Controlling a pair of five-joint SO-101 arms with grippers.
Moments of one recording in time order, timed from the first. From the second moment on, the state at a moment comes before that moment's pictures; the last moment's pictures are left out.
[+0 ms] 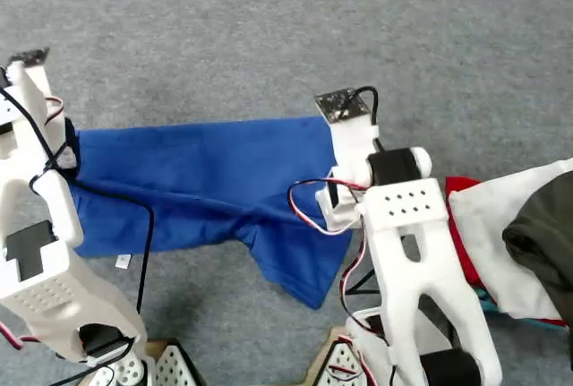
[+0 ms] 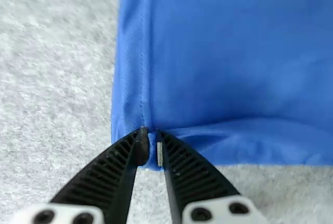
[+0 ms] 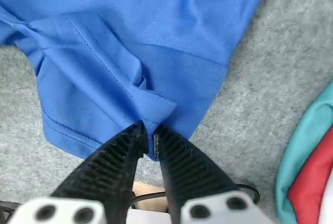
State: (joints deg) left arm -29.2 13.7 -9.1 94.0 -22.9; right arm -13.9 -30.8 38.7 84.2 -2.7
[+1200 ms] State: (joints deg) left arm -28.9 13.7 -16.9 96.7 -1.5; right arm -13.9 -20.4 34.2 61.6 -0.3
